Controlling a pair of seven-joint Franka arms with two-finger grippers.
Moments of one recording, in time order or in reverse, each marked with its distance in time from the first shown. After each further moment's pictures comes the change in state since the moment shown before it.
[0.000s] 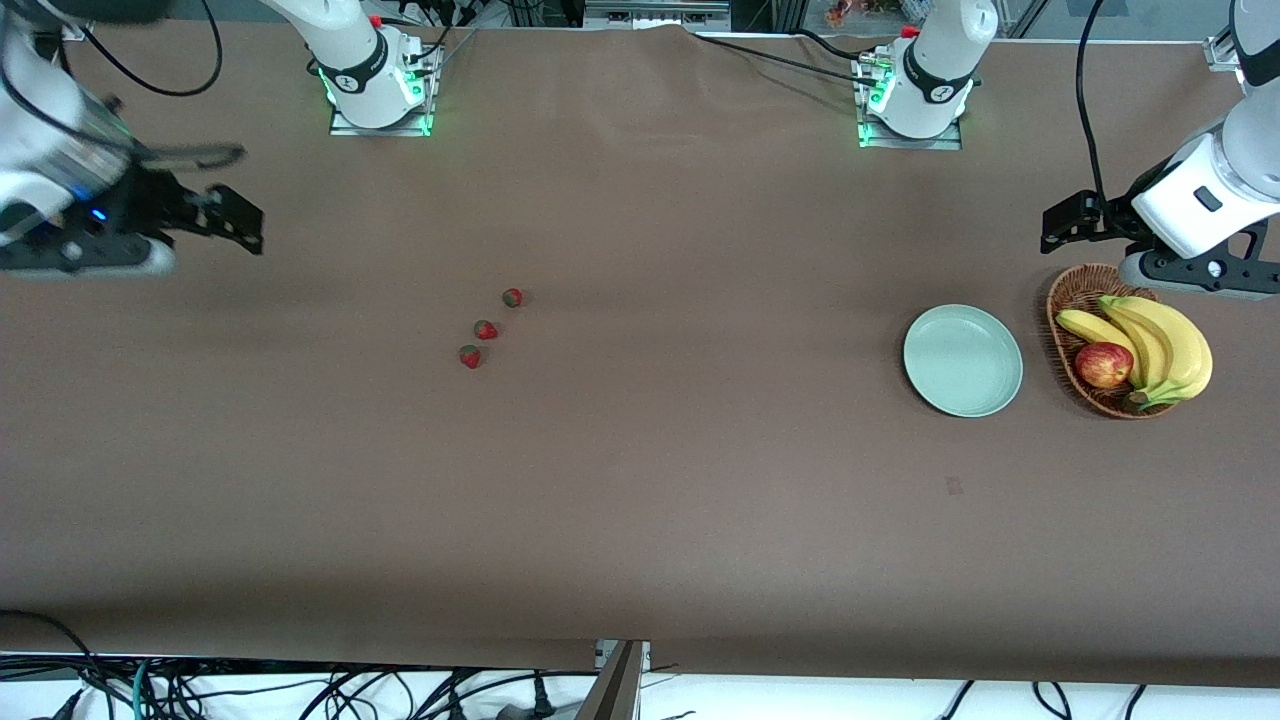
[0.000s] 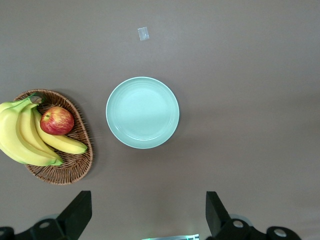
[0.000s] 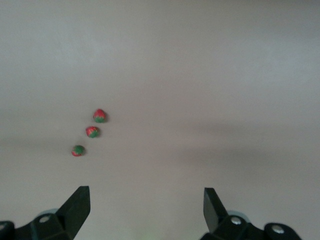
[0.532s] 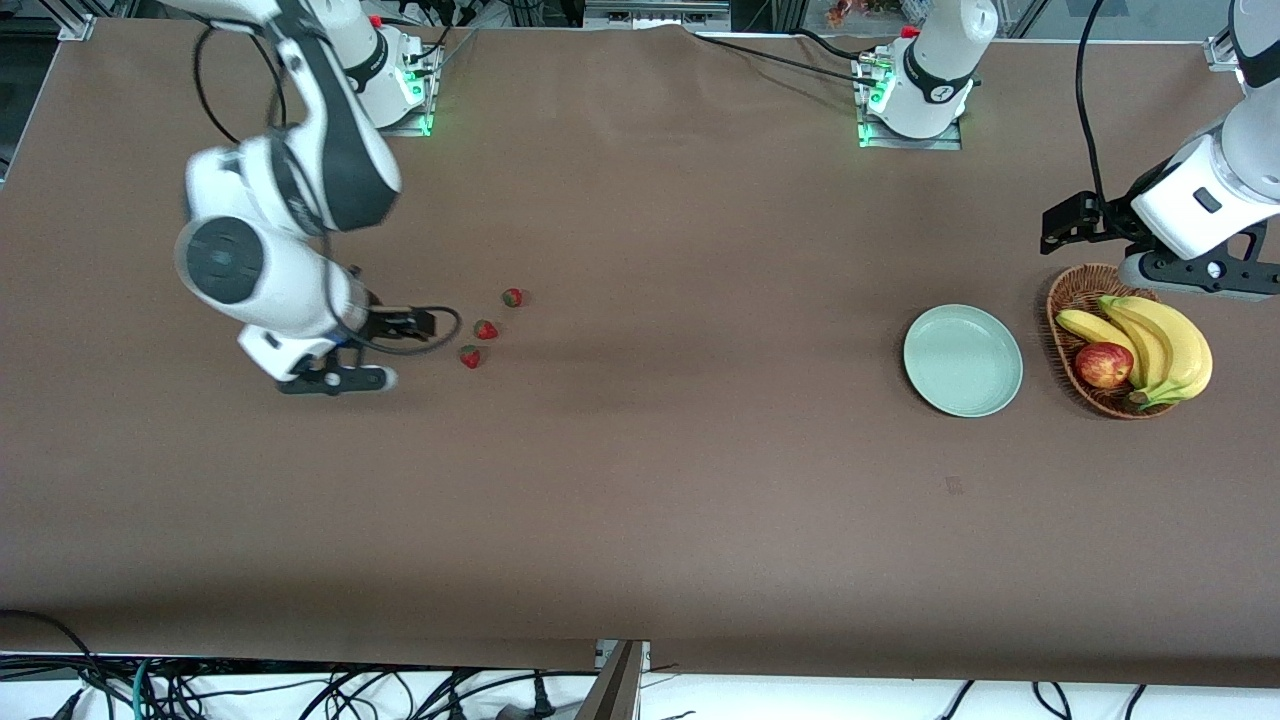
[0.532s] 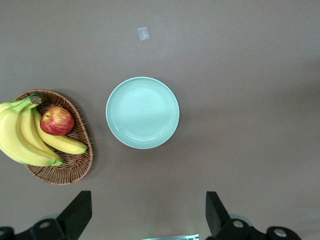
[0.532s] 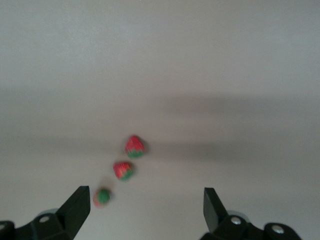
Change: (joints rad) left arm 0.000 0.002 0.000 0.000 0.000 0.001 0.000; right arm 0.147 0.243 0.013 -0.226 0.070 0.467 0.179
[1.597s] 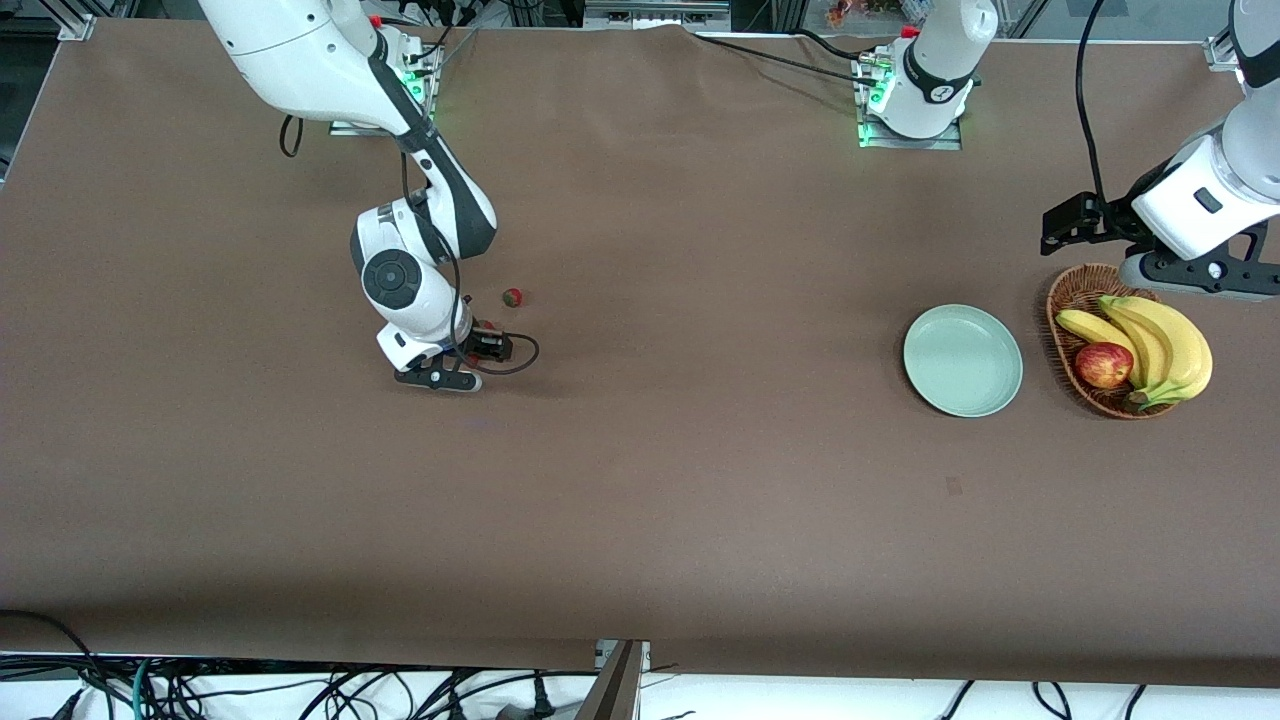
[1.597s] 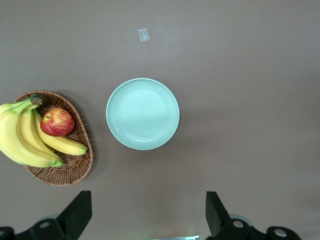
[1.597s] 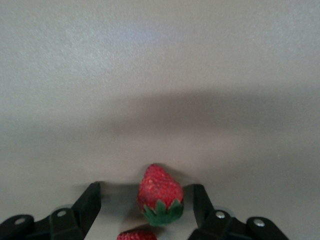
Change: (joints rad) left arm 0.000 0.000 0.000 0.000 0.000 0.004 0.000; right arm 0.018 0.174 0.076 -0.251 0.002 0.512 0.208
